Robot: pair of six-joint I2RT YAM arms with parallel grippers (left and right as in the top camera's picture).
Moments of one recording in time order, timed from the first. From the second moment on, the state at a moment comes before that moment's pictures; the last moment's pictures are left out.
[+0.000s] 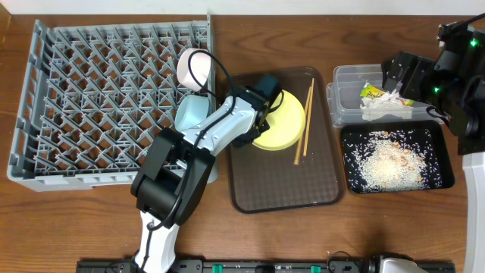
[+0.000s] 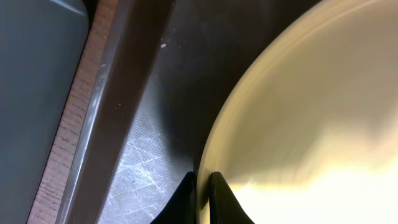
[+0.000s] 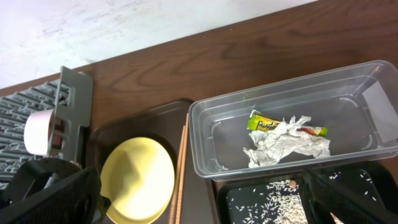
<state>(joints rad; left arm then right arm) -0.58 2.09 1.47 -0.85 -0.13 -1.09 -0.10 1.34 1.56 -0.94 -0.21 0.25</state>
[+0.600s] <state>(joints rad) -0.58 1.93 1.47 -0.83 -0.12 -0.83 -0.10 1.34 1.56 -0.98 -0.21 0.24</state>
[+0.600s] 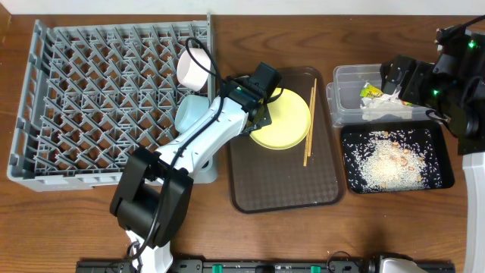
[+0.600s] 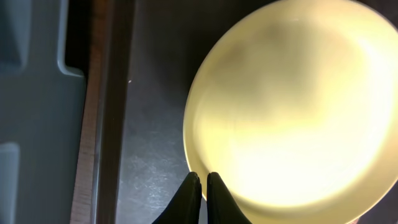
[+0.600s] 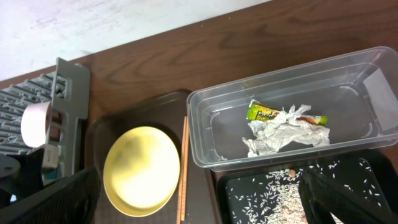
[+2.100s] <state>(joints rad) -0.58 2.03 1.47 -0.75 -0.17 -0.93 -0.10 1.34 1.56 -0.98 -0.21 0.25</state>
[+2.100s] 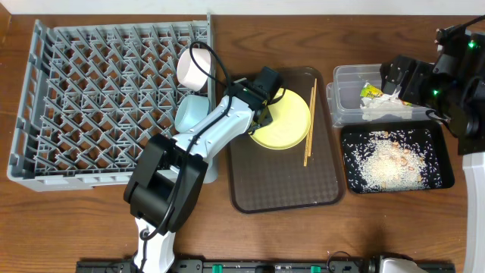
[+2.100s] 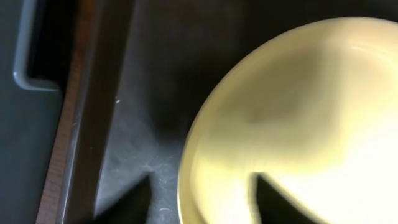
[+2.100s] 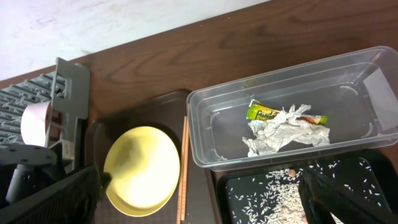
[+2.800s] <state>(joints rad) -0.58 2.03 1.47 -0.73 -0.17 -0.93 -0.10 1.34 1.56 -0.98 -0.21 0.25</state>
